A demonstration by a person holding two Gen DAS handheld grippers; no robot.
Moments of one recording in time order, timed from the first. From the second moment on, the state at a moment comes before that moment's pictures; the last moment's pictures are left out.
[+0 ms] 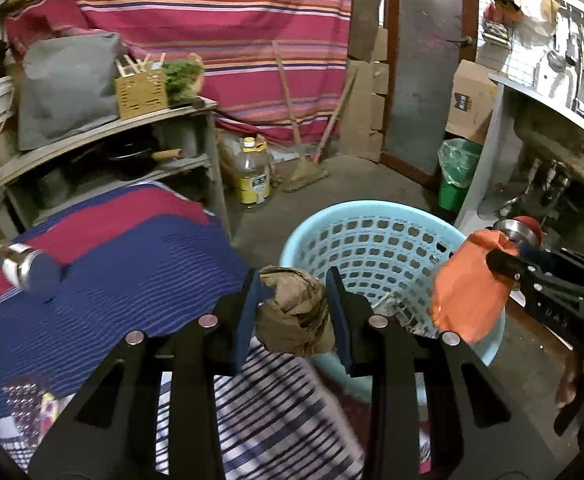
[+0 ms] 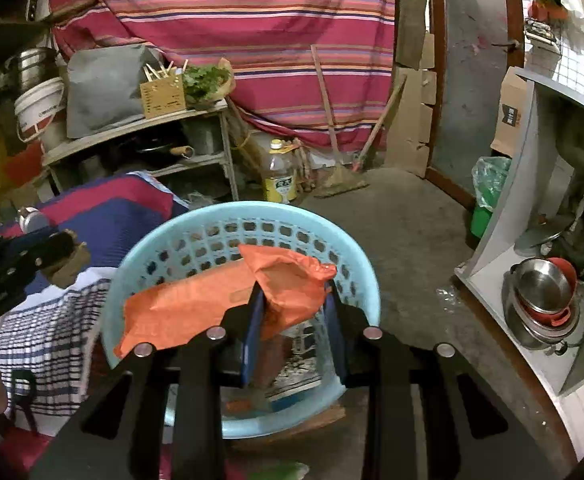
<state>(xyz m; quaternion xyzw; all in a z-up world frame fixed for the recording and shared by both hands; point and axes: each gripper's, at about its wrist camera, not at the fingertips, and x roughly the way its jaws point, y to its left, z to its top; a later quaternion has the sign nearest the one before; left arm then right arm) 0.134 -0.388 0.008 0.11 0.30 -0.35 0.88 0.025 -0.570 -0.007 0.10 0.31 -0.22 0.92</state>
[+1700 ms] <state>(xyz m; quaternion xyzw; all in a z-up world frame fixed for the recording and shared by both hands) 0.143 -0.071 0.071 0.05 0.24 -0.08 0.97 0.096 -0.452 0.001 0.07 0.32 -0.21 0.92</state>
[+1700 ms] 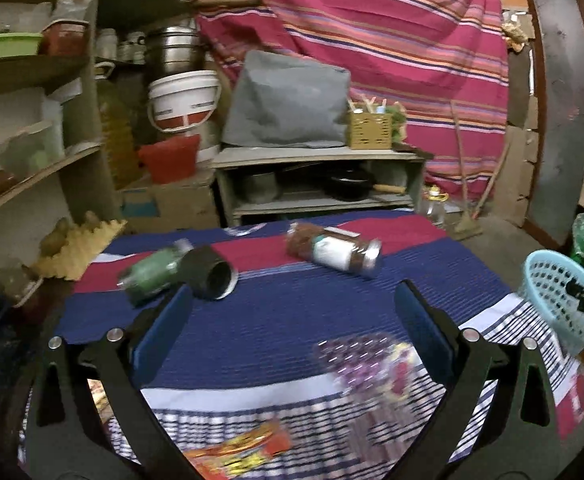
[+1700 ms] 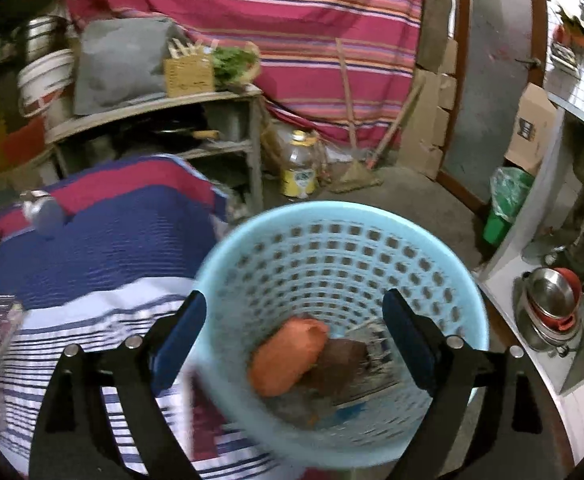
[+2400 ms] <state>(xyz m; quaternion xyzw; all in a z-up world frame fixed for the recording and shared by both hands) 0.127 0.029 -0.018 0.04 0.34 -0.08 0.94 0.099 -0.293 -0.001 0.03 0.32 -0.09 0.94</state>
